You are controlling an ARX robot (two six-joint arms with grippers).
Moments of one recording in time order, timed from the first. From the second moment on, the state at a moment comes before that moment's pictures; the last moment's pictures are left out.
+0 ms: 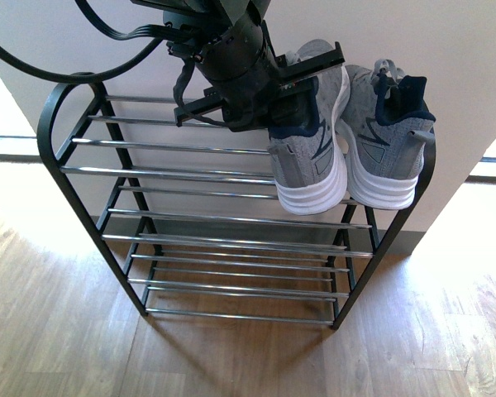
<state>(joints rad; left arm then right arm) -0.51 2.30 1.61 -0.13 0.05 -0.63 0.00 0.01 0.02 0.00 0.00 -0.01</state>
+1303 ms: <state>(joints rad) -0.53 2.26 1.60 -0.16 0.27 -0.57 0.00 0.01 0.02 0.00 0.00 -0.01</state>
